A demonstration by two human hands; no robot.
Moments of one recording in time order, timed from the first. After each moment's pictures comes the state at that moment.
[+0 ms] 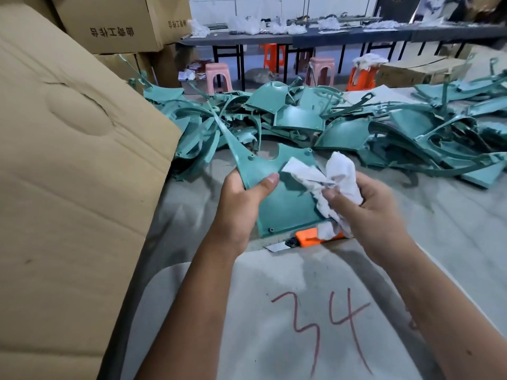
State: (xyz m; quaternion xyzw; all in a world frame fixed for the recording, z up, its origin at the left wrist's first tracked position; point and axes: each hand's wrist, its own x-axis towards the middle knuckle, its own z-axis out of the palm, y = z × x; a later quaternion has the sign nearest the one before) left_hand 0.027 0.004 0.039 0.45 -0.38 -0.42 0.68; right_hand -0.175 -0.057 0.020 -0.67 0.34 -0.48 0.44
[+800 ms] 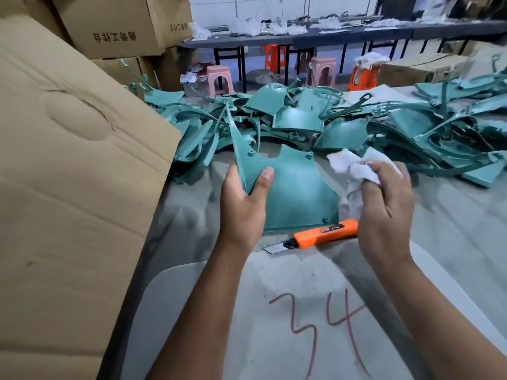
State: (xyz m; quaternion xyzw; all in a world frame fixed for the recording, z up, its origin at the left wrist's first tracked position) left_hand 0.016 0.000 0.033 0.51 -0.44 -0.23 0.70; right_hand -0.173 -0.047 0.026 -0.66 0.39 -0.63 0.17
